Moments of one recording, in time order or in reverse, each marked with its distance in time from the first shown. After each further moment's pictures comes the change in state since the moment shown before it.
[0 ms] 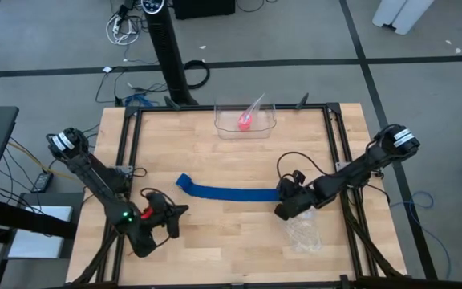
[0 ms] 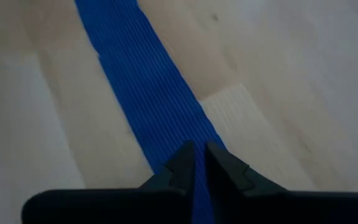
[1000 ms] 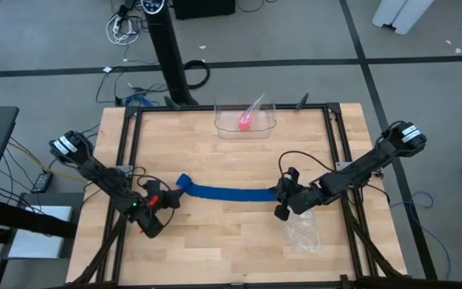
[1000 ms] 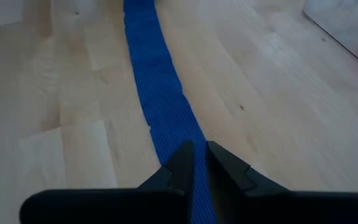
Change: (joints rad) left arm 0.141 0.062 -0.305 0.203 0.040 -0.543; right arm 0.007 -0.102 0.000 0.175 0.072 -0.231
